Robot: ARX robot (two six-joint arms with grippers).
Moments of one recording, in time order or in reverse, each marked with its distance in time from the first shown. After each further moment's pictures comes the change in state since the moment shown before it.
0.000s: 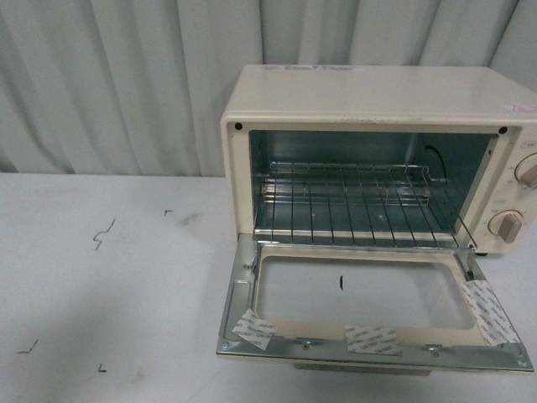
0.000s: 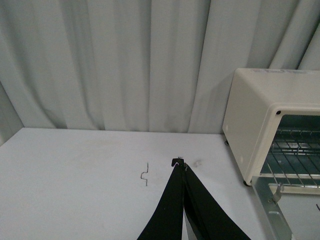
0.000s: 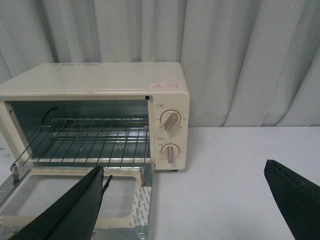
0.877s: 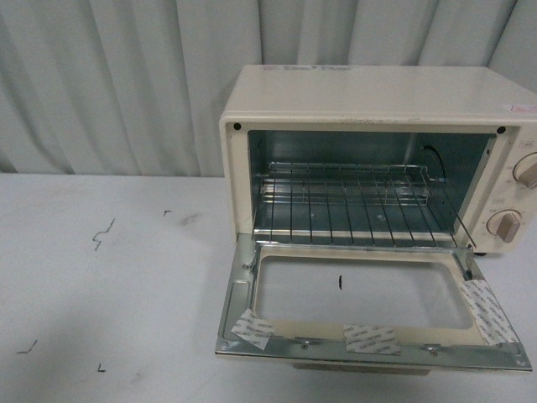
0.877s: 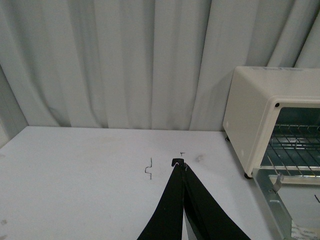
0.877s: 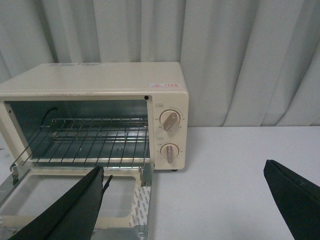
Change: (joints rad) left arm 0.137 -0.303 -0.059 -0.226 0.145 0.000; right arm 0.000 0.000 0.000 0.000 0.000 0.000
